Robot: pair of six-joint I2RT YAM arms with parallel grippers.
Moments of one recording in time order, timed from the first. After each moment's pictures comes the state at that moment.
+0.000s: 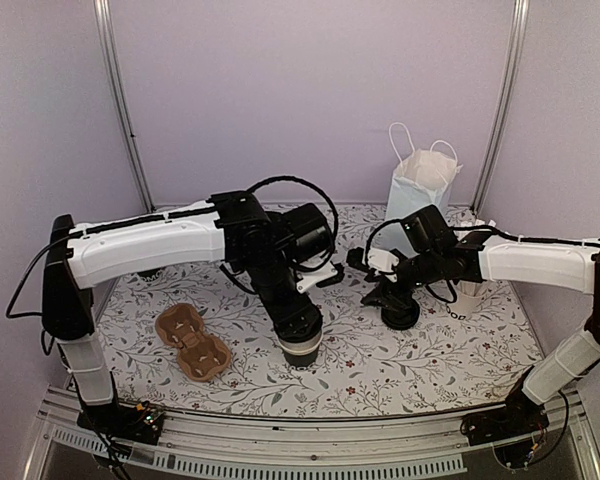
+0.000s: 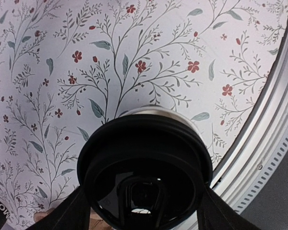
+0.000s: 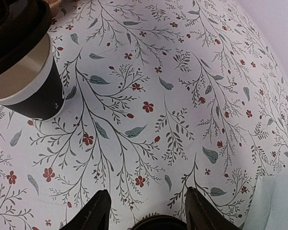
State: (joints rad) left arm -1.12 1.87 1.74 -1.17 -0.04 -0.04; right arm 0.68 1.51 0.98 -0.32 -0.31 -0.61
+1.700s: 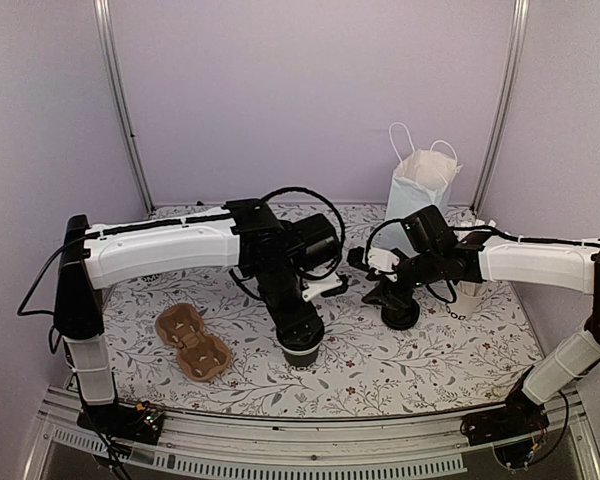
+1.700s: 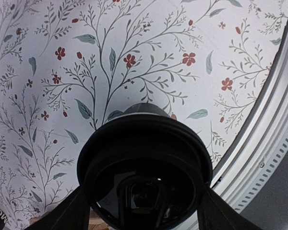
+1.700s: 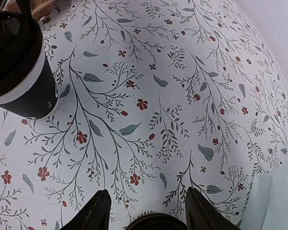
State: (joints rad) left arm -1.12 1.93 1.75 -1.18 -0.01 -0.02; right arm 0.68 1.51 0.98 -0.31 -0.28 -0.61
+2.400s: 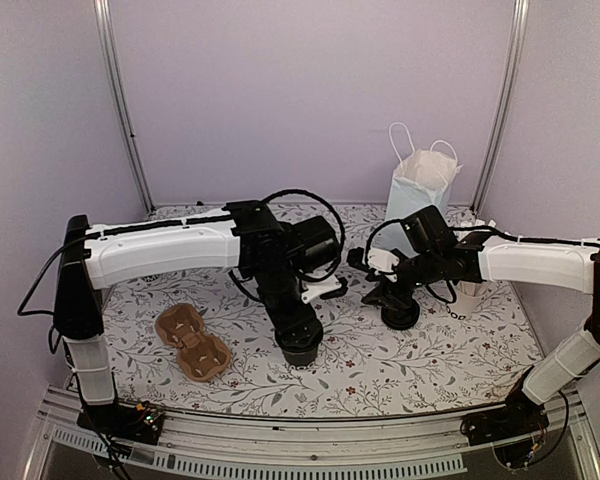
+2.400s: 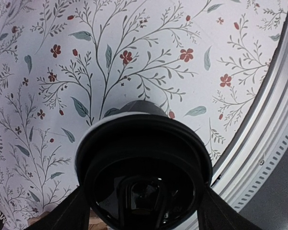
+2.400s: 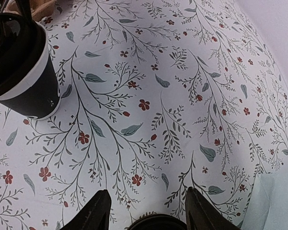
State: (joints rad) left arm -1.12 1.93 1.74 -1.19 0.01 -0.01; right arm 0.68 1.51 0.98 -0.31 -0.29 -0.61
